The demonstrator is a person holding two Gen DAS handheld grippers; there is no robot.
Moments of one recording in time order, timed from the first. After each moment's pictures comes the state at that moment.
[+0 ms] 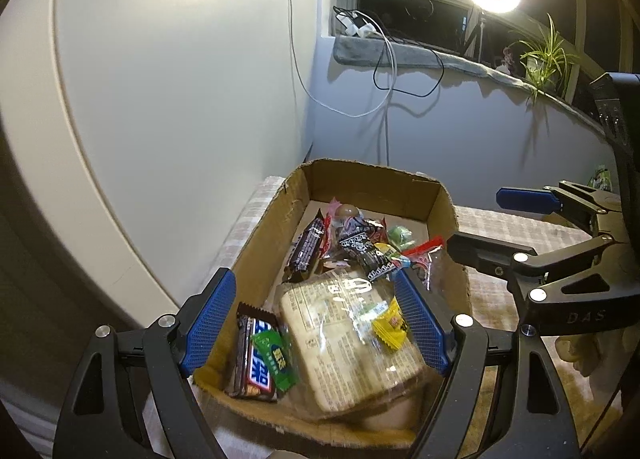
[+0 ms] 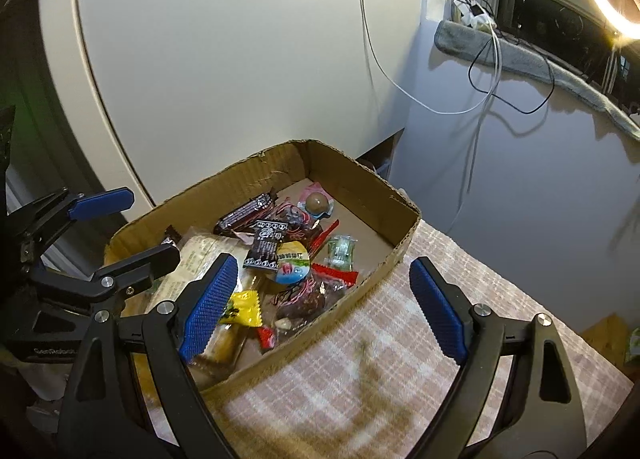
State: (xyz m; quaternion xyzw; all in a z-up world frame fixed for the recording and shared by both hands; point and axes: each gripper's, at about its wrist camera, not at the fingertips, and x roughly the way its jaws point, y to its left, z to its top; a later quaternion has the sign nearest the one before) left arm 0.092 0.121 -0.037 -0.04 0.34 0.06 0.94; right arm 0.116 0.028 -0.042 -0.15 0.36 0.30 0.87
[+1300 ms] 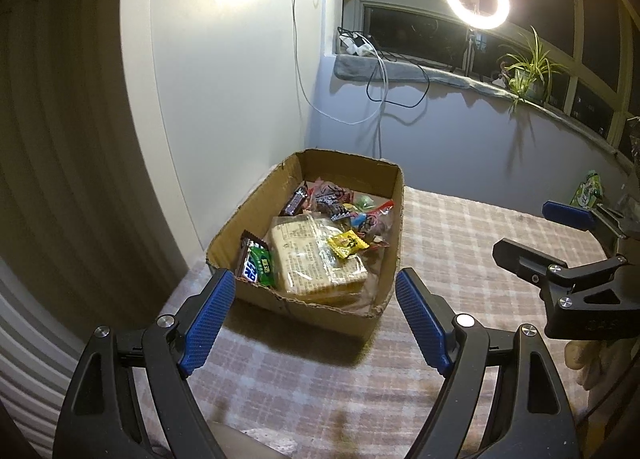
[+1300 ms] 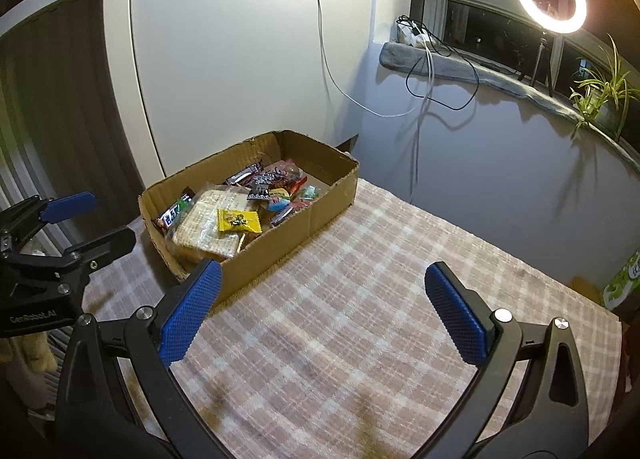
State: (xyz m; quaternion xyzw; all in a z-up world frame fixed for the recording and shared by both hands) left arm 0.001 0.073 -0.017 -0.05 0.32 0.08 0.94; right arm 0.001 -0.044 -0.018 -0.13 0.32 0.23 0.91
